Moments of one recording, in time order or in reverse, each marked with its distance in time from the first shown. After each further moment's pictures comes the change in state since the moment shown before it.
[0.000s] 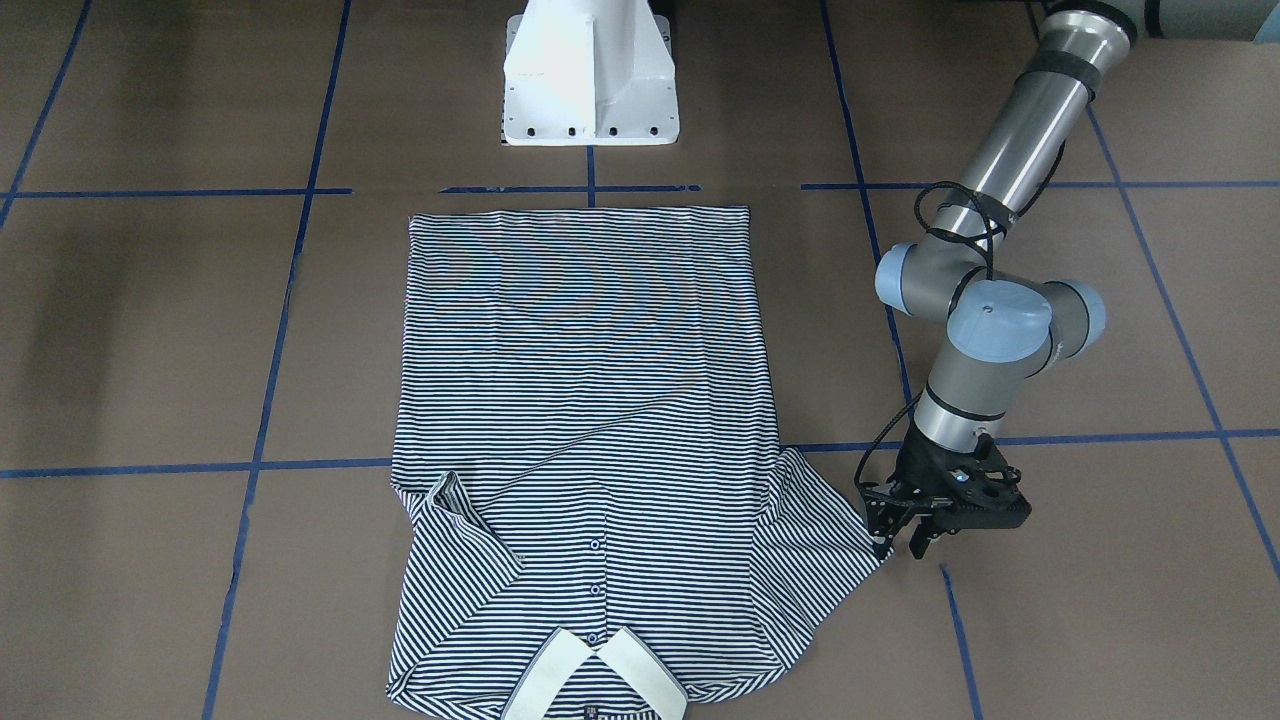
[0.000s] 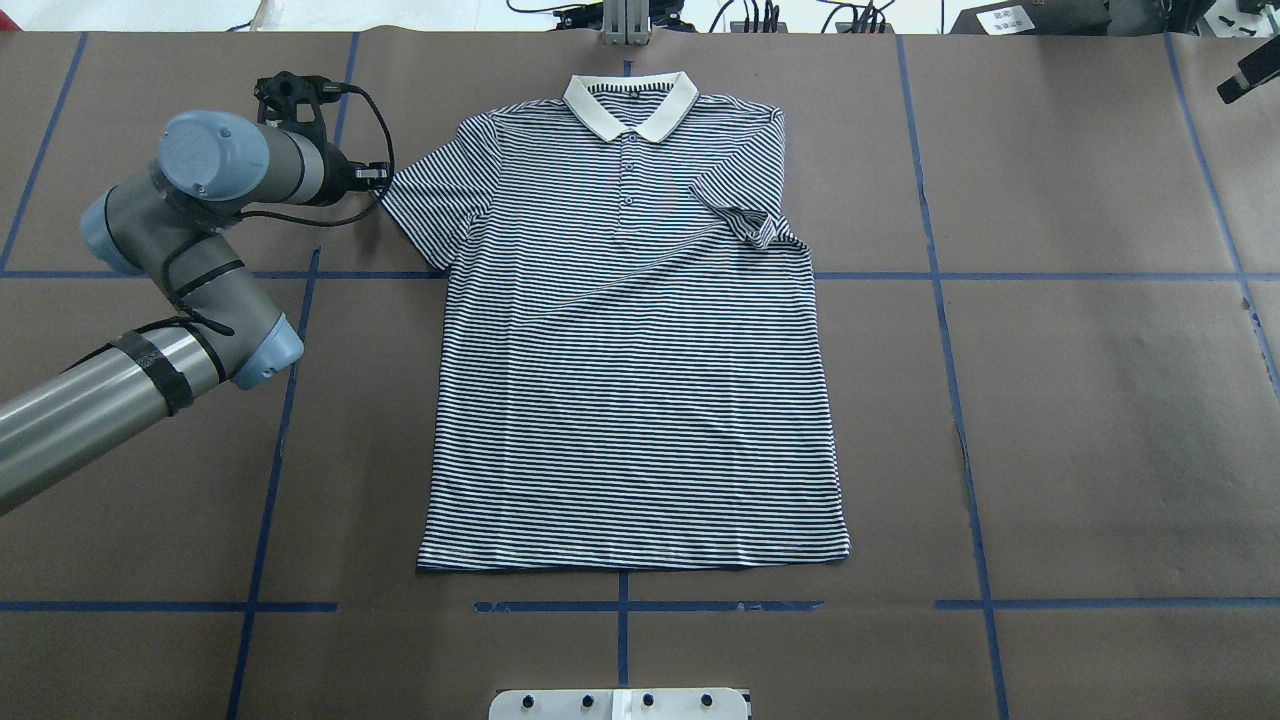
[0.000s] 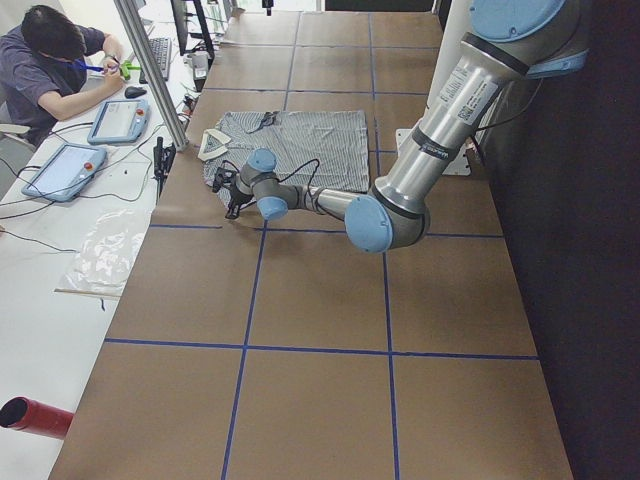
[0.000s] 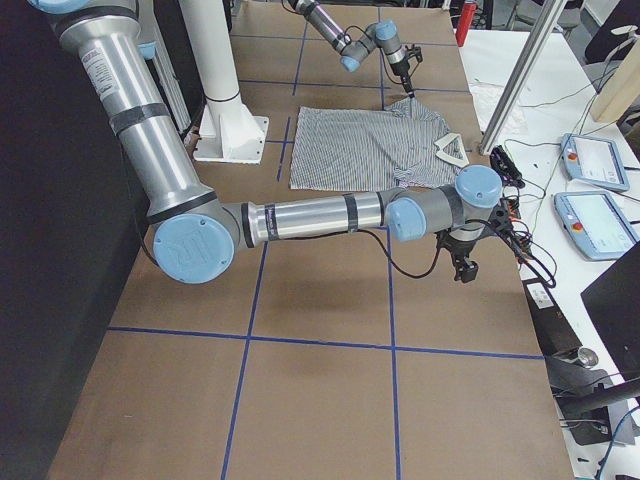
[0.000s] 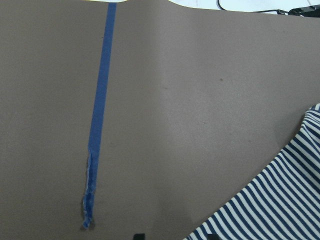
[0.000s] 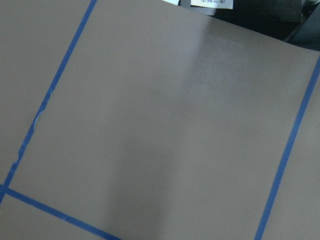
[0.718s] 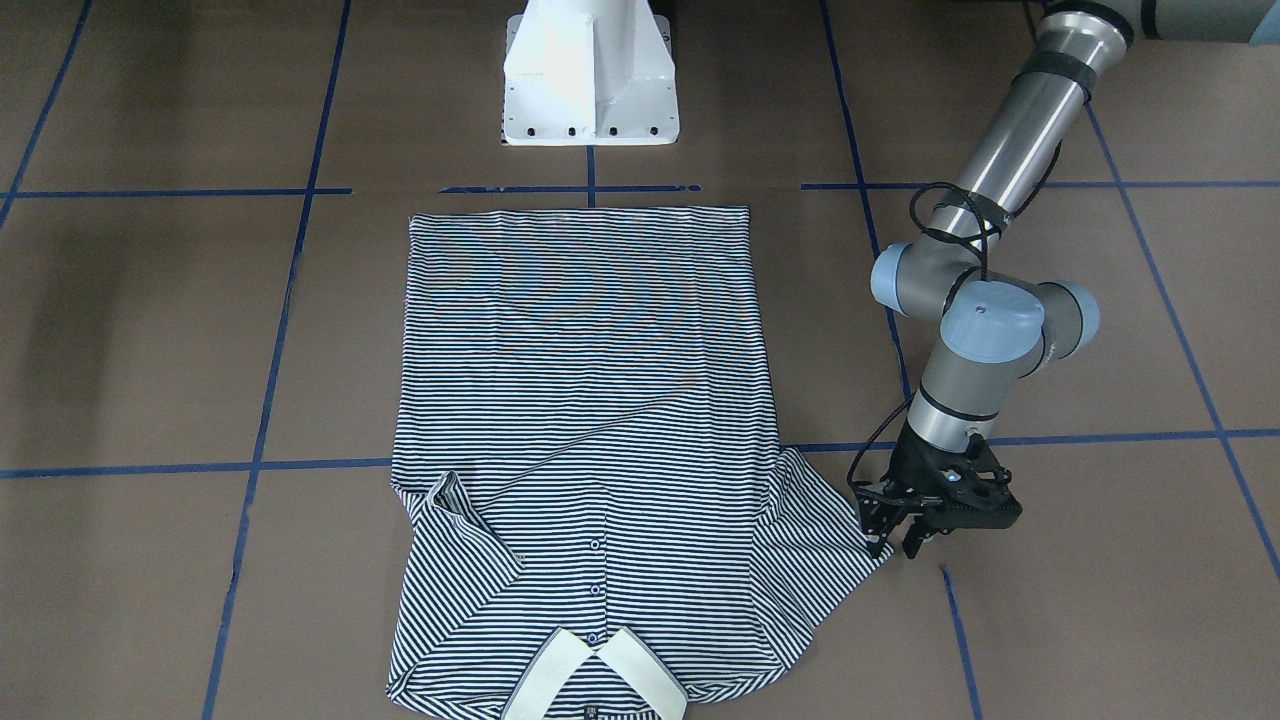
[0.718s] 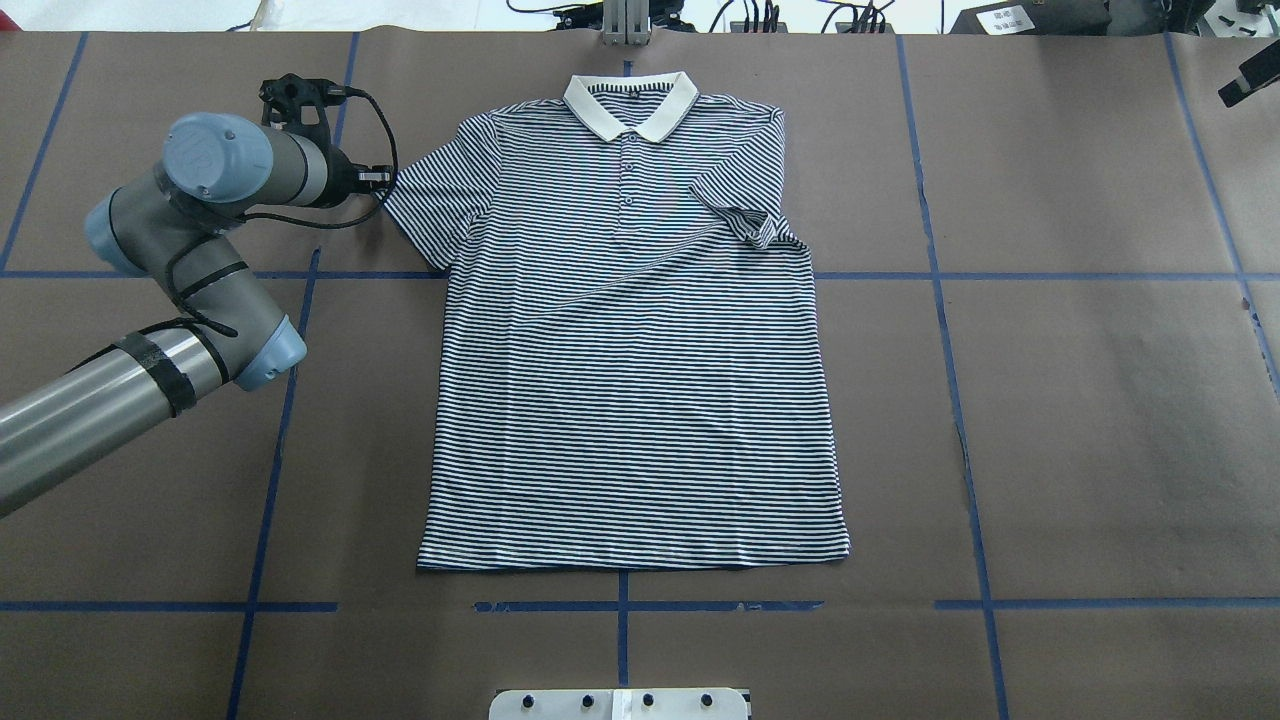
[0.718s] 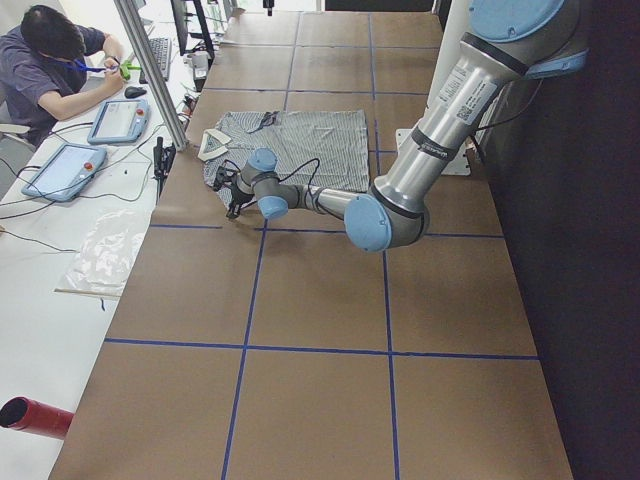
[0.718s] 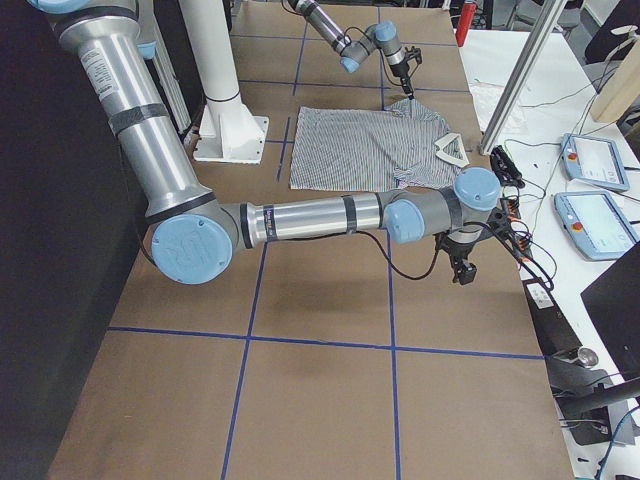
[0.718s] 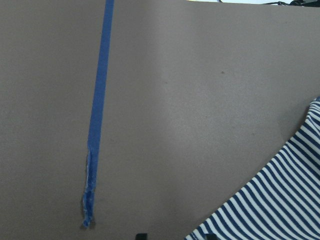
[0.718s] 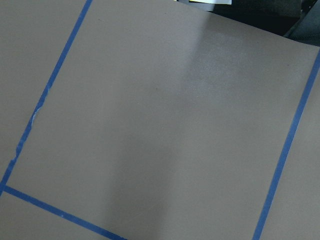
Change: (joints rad) left arm 0.007 -0.007 0.003 0.000 0.001 0.020; right arm 0.000 -0.006 0.001 0.000 0.000 -0.002
